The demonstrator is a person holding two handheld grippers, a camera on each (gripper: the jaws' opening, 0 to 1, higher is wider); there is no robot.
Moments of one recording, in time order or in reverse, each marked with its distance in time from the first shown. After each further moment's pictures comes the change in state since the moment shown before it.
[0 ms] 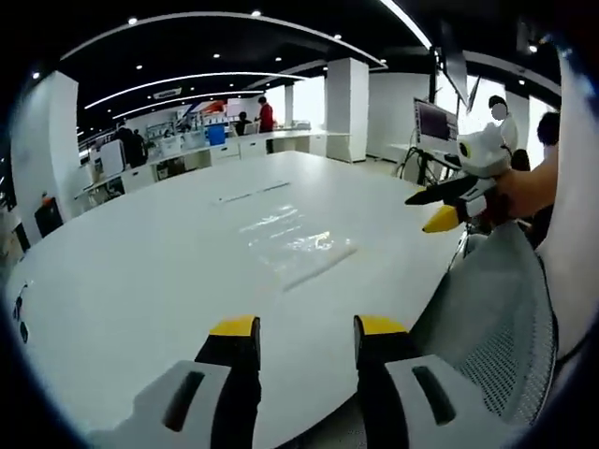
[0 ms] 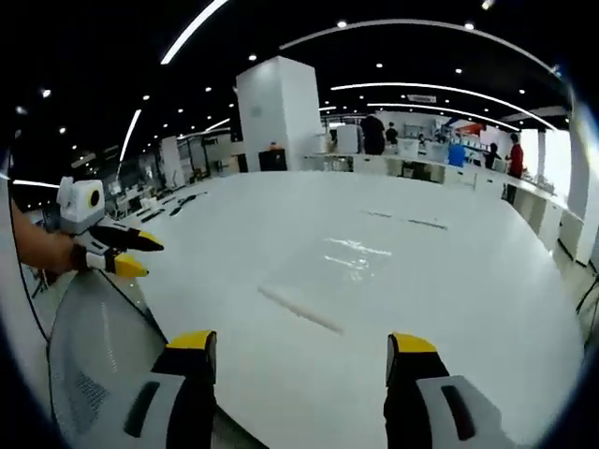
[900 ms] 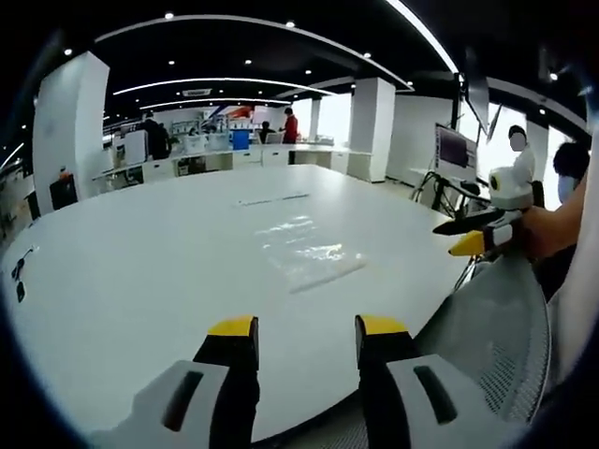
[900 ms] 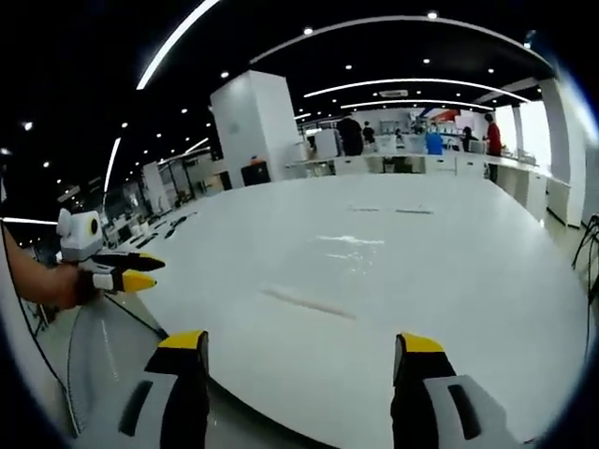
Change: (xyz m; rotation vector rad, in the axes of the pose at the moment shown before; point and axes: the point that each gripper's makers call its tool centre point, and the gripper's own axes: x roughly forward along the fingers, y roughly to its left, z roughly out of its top) left arm -0.011 0.013 -0.009 -0.119 -0.078 0.062; right arm -0.016 0.012 -0.005 0.132 -0.048 -0.049
